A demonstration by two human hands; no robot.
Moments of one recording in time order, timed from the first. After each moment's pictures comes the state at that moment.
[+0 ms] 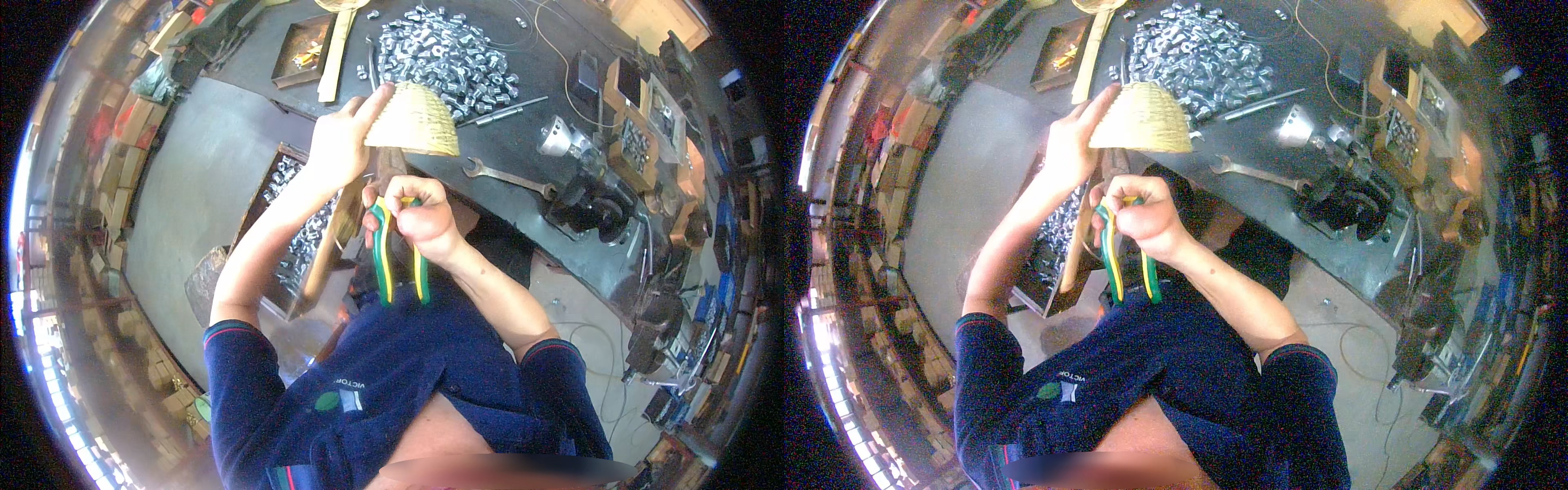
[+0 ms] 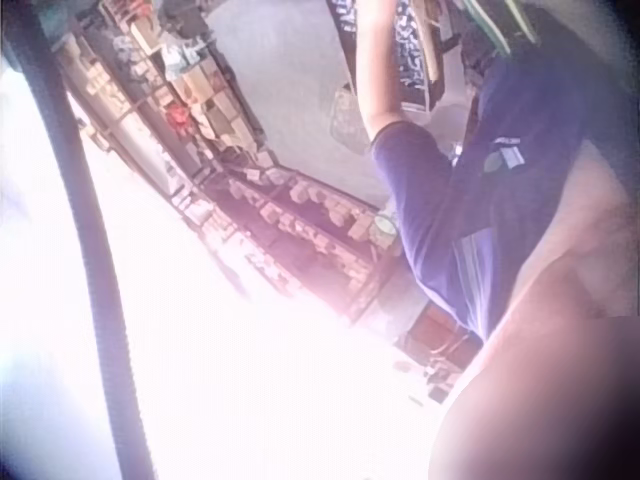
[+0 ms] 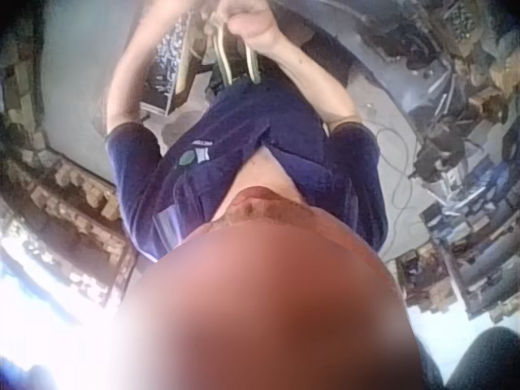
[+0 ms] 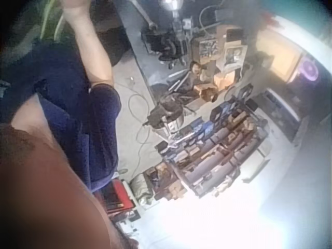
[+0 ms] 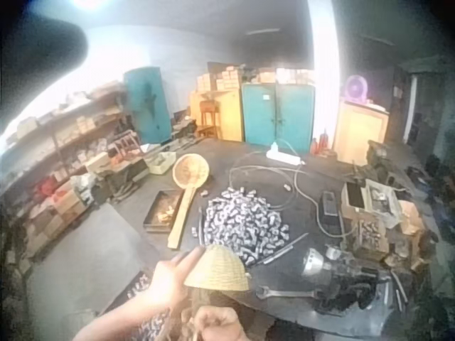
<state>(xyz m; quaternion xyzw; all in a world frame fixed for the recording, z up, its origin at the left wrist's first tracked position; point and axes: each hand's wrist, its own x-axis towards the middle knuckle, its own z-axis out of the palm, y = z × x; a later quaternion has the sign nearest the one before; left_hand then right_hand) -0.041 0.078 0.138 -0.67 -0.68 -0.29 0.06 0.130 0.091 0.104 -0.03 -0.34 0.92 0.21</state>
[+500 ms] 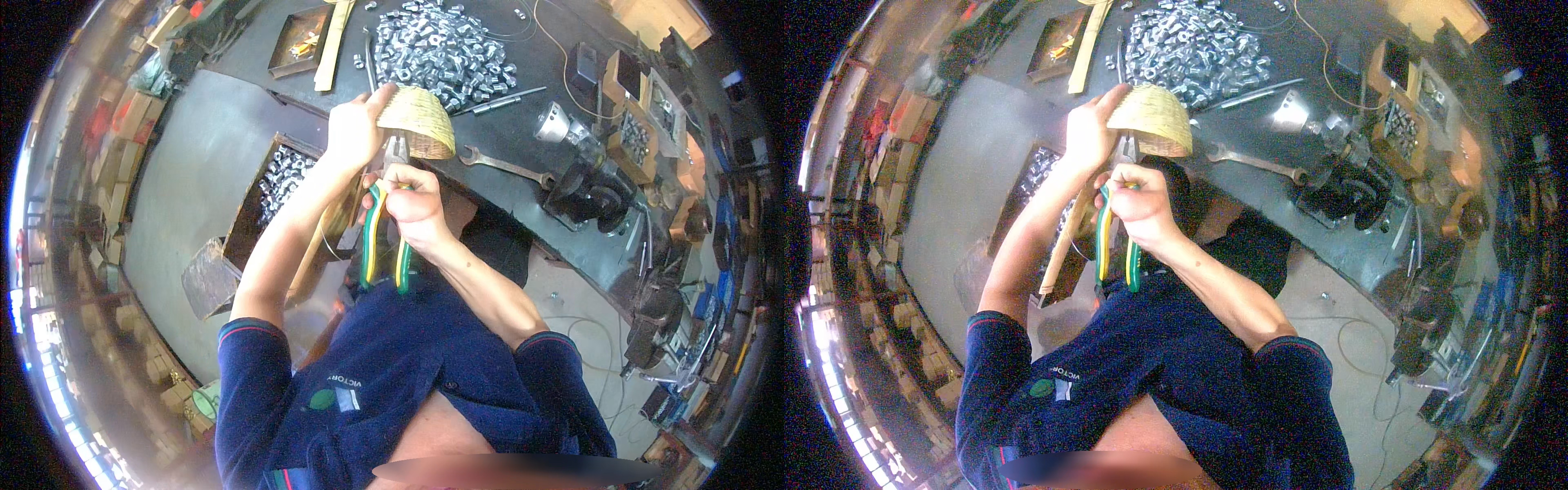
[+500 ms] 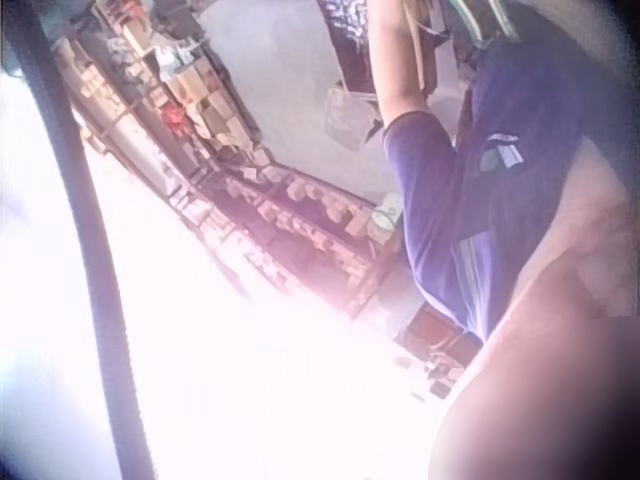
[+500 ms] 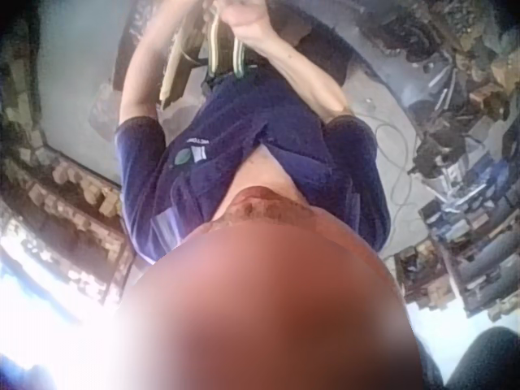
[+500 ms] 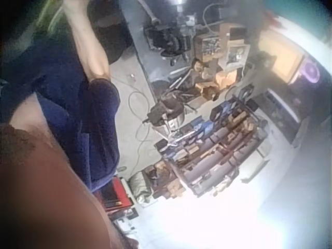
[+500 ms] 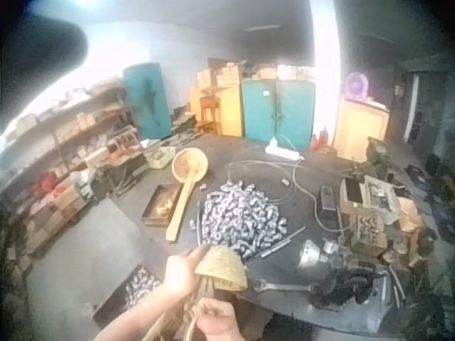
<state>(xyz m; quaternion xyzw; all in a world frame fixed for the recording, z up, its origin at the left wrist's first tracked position) -0.032 0.100 0.093 -0.62 -0.71 -0.30 0.10 0.125 0.078 0.089 -0.11 -0.32 0.90 0.29</state>
